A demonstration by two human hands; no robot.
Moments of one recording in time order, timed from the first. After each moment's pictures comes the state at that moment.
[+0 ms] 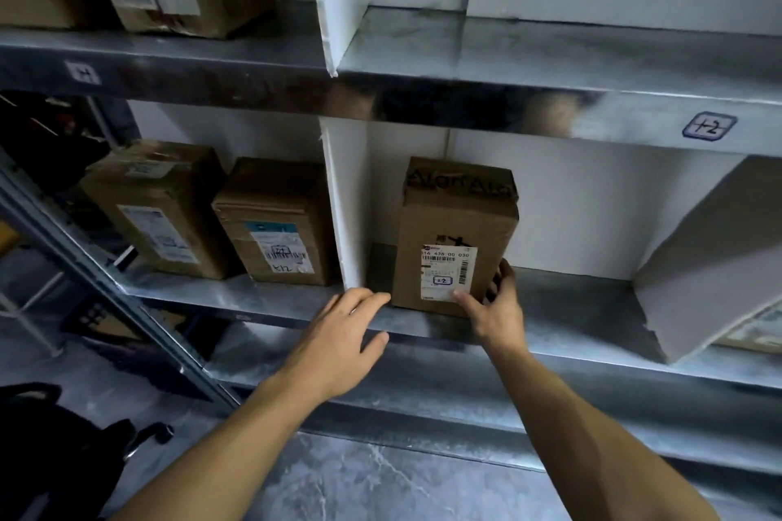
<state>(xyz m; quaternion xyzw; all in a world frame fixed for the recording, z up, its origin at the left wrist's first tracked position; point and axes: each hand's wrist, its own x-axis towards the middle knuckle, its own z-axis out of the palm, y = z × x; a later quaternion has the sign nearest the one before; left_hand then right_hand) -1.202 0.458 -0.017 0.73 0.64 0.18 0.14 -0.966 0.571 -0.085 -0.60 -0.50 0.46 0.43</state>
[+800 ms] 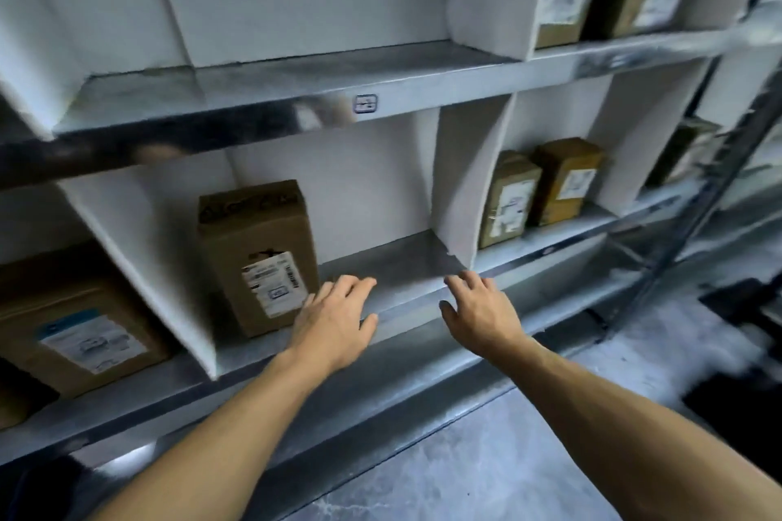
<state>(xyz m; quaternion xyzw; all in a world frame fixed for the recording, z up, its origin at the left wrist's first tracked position) -1.064 0.477 0.006 0.87 0.48 0.11 0.05 -0.827 0.428 -0.028 -0.76 -0.65 0.02 0.11</state>
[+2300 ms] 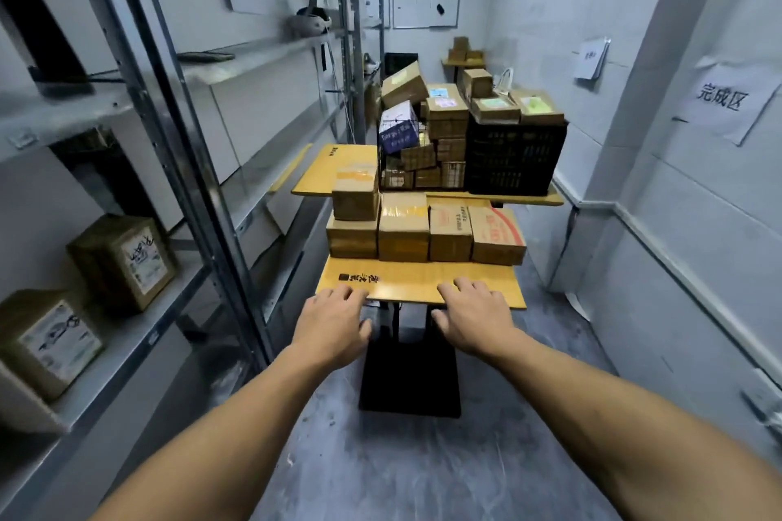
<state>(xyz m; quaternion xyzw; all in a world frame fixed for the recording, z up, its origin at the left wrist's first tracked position) -0.220 0.265 0.005 0.99 -0.04 0.08 0.04 -0.187 0.033 0.024 -0.99 -0.16 -0.02 0.00</state>
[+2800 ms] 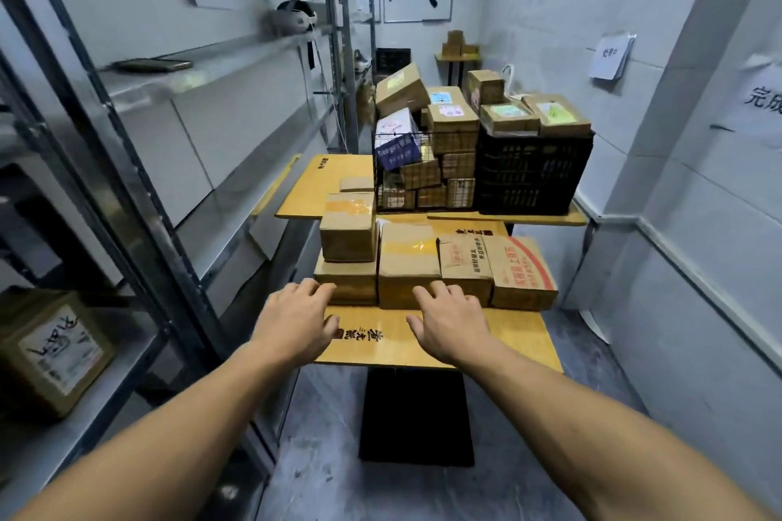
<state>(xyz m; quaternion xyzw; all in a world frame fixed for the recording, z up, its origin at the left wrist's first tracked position) -0.022 0.344 0.023 0.99 -0.04 0.09 0.00 -0.001 0.102 0.033 -0.99 -0.16 0.01 0.03</state>
